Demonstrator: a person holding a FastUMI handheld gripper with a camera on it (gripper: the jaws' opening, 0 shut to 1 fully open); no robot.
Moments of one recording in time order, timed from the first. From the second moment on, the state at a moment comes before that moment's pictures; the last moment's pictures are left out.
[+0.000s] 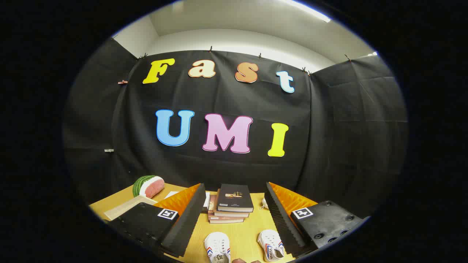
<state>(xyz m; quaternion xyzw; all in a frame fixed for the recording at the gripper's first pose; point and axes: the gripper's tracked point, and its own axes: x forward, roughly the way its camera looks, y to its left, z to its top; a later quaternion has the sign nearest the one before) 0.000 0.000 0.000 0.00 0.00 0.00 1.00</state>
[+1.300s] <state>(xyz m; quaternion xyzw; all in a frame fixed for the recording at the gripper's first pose) 0.000 0.005 -0.026 0.04 0.04 0.01 1.00</state>
